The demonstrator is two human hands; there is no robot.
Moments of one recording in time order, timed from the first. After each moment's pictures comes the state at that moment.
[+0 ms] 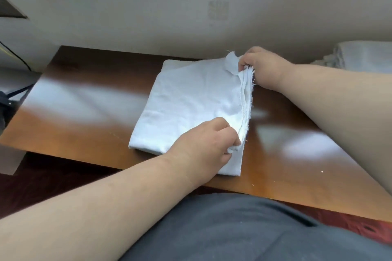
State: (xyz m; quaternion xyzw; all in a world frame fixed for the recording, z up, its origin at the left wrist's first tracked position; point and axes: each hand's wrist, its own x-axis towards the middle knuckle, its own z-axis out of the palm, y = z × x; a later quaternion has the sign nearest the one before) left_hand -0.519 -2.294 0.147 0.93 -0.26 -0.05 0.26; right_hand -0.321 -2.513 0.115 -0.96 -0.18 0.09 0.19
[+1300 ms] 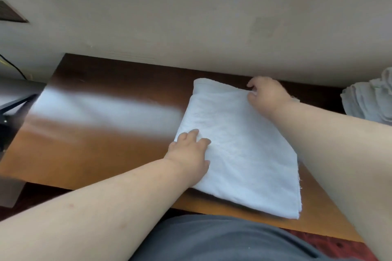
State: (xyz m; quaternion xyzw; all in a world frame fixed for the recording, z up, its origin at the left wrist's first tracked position) left_hand -0.427 -2.156 0.063 0.95 -0.13 -0.29 0.06; right_hand -0.292 -2.397 0.067 -0.98 0.02 0.09 0.18
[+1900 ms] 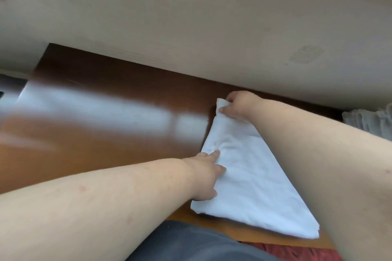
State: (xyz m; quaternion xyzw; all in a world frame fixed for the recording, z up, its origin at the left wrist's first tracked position) left_hand -0.364 -2.073 0.053 0.82 -0.33 -0.45 0.09; right_hand -0.225 -2.238 0.077 -0.94 0.07 0.32 0.06
